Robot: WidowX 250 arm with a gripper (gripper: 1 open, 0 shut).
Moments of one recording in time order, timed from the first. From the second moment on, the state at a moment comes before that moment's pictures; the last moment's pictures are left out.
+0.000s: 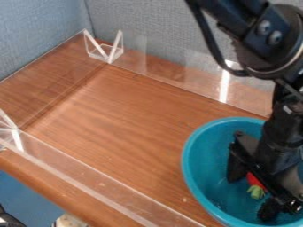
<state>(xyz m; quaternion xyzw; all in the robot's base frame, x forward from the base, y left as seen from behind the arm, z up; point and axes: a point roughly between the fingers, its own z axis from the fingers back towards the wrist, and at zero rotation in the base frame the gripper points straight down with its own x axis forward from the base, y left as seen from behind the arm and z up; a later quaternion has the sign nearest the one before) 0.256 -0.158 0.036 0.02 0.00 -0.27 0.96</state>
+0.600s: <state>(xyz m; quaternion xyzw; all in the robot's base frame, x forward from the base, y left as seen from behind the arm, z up) 0.264 -0.163 0.033 0.02 0.00 -0.27 0.96</state>
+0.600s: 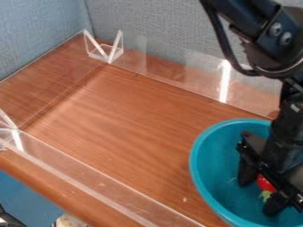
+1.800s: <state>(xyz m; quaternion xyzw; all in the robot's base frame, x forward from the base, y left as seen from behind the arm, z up) 0.254 -0.145 0.038 0.11 0.03 -0.28 0.95</state>
